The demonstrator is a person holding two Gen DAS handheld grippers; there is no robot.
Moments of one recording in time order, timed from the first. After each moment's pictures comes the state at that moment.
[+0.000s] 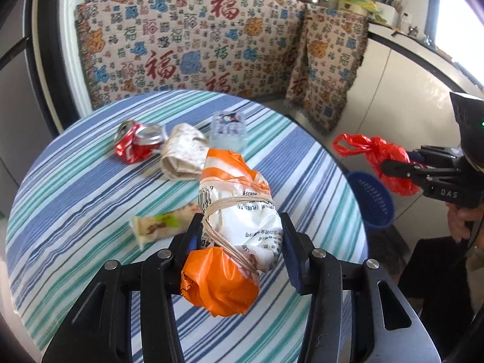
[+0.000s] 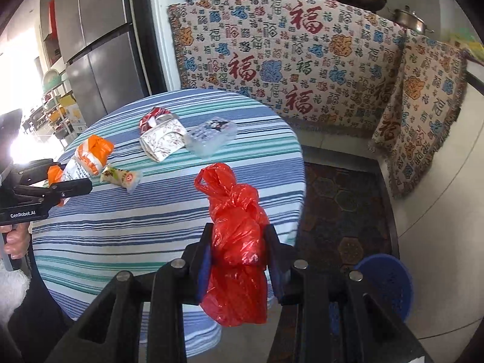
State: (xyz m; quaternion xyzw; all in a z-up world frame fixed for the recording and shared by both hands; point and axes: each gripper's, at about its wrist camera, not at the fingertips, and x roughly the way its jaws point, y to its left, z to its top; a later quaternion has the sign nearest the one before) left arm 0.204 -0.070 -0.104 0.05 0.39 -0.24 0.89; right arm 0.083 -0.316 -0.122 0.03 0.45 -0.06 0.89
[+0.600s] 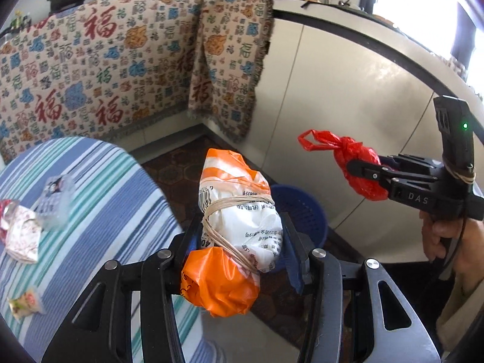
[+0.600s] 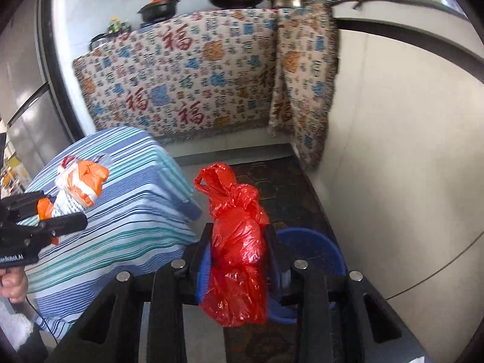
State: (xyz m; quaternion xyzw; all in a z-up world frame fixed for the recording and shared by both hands) left arm 0.204 -0.299 -0.088 0.07 0.38 -0.38 0.84; right arm -0.030 -0.485 -0.099 0.10 0.40 -0.23 0.88
